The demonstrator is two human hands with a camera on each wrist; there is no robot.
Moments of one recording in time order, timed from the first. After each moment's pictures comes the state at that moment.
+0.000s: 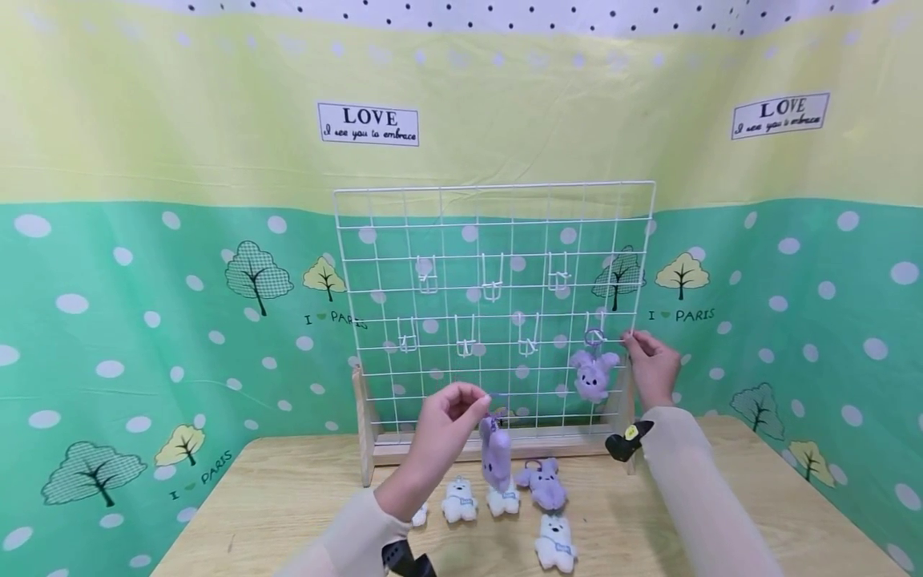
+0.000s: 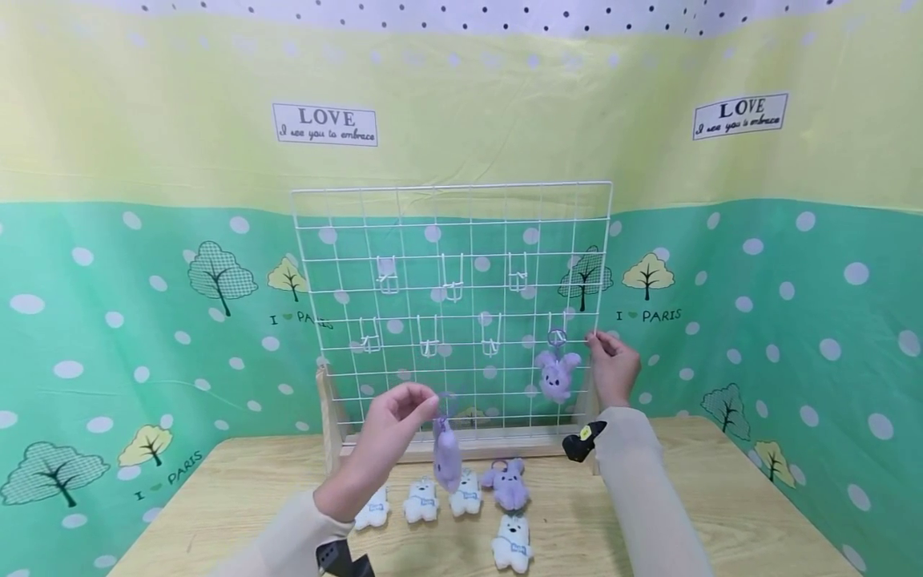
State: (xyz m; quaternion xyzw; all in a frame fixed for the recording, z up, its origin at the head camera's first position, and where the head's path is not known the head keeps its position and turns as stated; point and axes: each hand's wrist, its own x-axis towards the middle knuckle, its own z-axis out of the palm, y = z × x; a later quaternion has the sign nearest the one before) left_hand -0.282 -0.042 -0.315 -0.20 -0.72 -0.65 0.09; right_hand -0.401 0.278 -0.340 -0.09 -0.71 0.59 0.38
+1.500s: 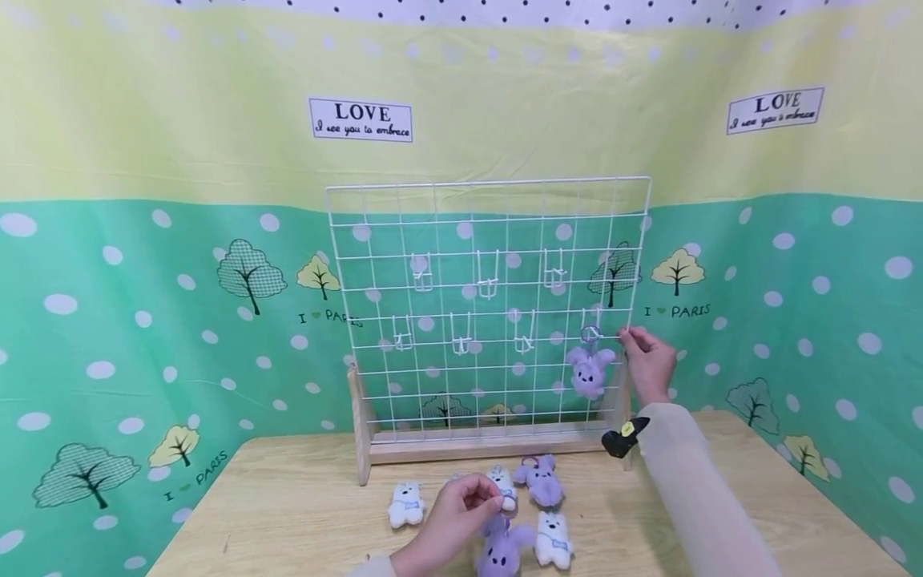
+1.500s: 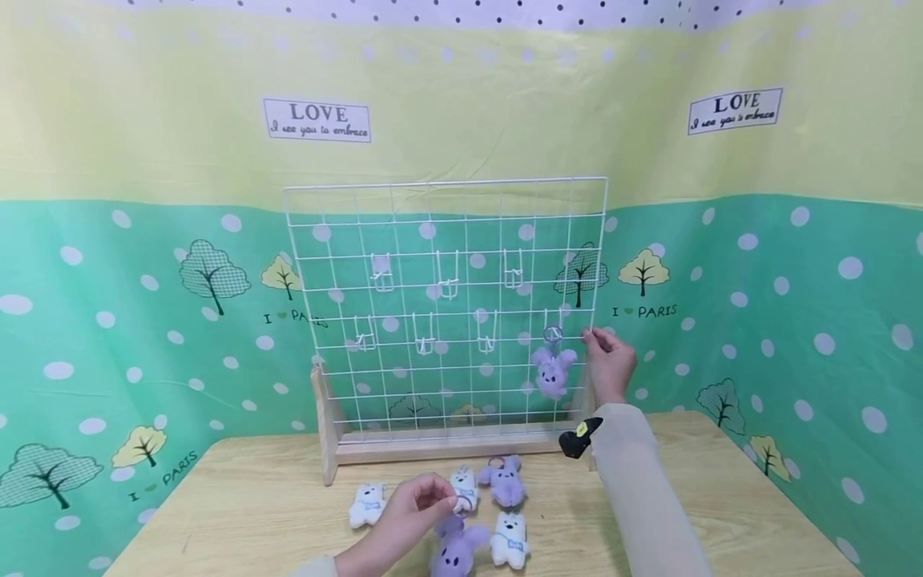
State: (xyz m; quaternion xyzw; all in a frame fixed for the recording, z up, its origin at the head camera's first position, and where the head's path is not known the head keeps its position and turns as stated) left_hand -0.279 -0.043 -0.439 -0.26 -0.74 -0.62 -0.03; right_hand -0.402 0.279 -0.339 -0.09 -0.71 0.58 0.37
